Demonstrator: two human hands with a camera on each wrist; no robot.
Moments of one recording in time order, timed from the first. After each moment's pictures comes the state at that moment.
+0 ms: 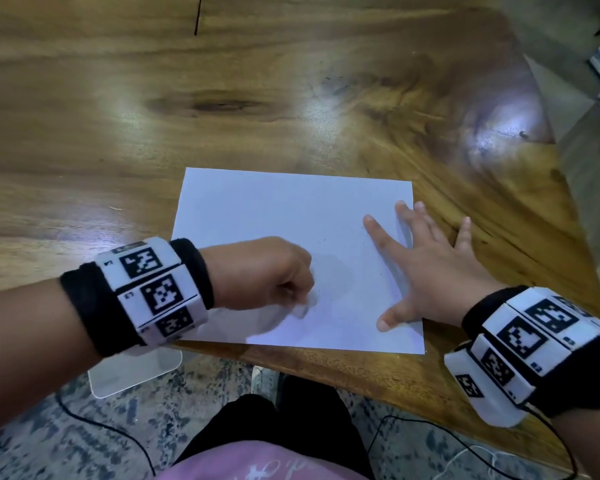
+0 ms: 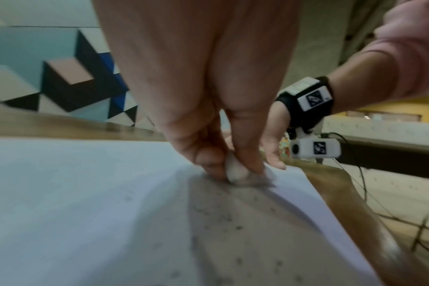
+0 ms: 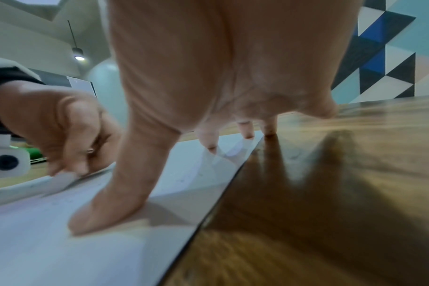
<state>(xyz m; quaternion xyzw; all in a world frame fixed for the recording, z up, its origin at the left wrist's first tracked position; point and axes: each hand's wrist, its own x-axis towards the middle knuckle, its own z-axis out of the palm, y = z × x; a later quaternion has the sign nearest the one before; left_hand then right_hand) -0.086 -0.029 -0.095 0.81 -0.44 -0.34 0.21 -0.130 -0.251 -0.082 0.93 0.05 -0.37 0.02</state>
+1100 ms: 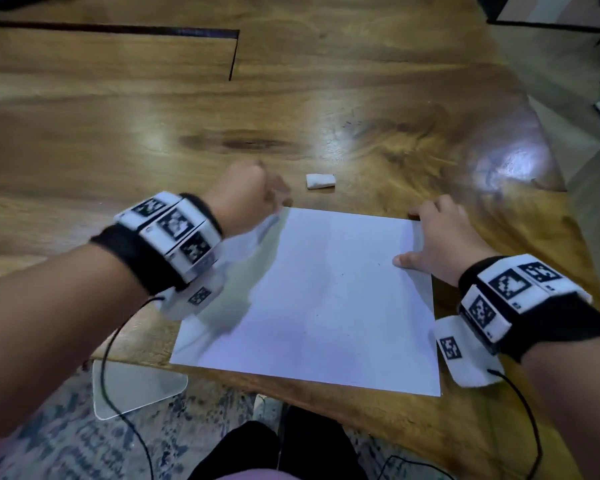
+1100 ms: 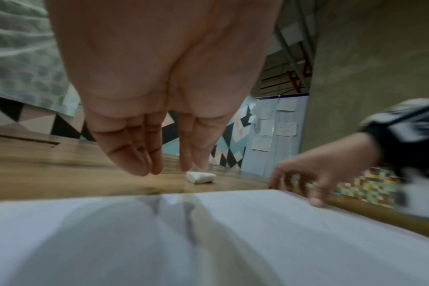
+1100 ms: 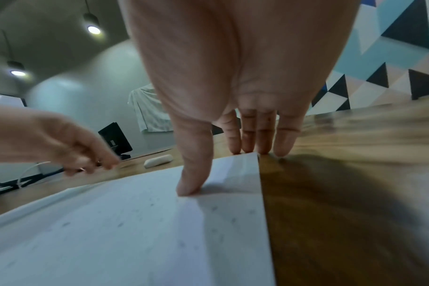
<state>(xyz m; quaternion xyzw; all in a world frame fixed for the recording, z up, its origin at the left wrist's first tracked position) -0.004 -0.007 -0.066 0.96 -0.14 -0.15 0.18 -0.060 -0.254 -0.081 0.97 -0.08 -0.19 -0.11</state>
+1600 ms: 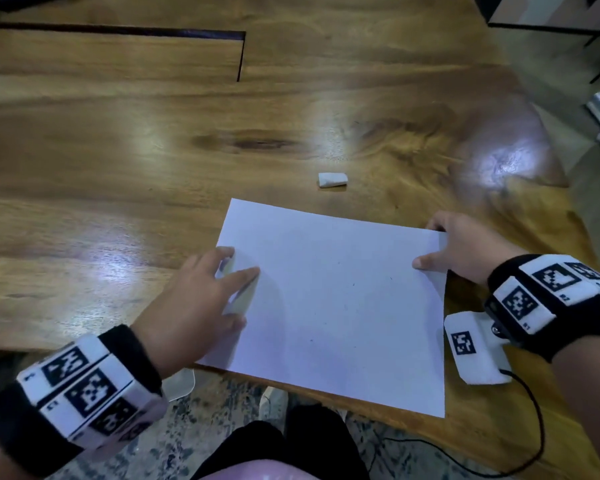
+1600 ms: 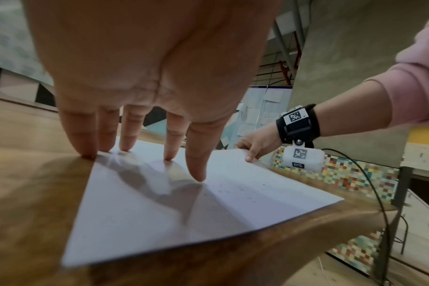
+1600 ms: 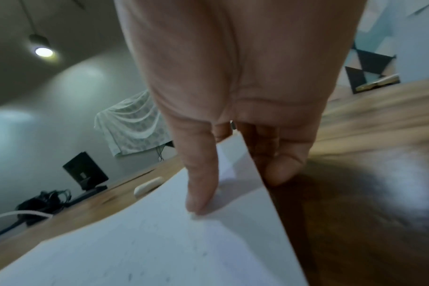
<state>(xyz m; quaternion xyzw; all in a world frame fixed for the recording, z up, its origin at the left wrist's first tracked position) -0.115 0.069 -0.101 0.96 -0.17 -0.16 0.12 -0.067 -0.259 -0.078 0.95 -0.11 -0.23 -0.19</state>
